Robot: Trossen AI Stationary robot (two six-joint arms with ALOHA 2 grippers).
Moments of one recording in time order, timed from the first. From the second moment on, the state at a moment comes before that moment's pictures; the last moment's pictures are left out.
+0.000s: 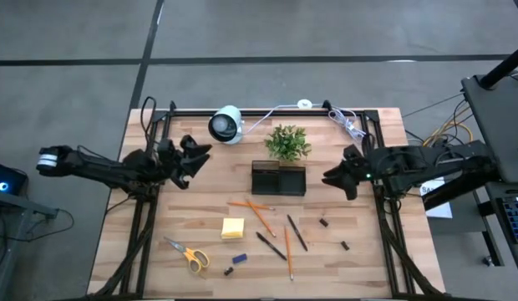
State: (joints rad) left arm -0.06 0.76 0.27 1.00 -0.26 -0.36; right arm 0.16 0.75 0.75 -0.49 0.12 0.83
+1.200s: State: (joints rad) left arm -0.06 0.79 0.27 1.00 -0.26 -0.36; right arm 0.24 1.22 0.76 -0.68 -0.21 1.18
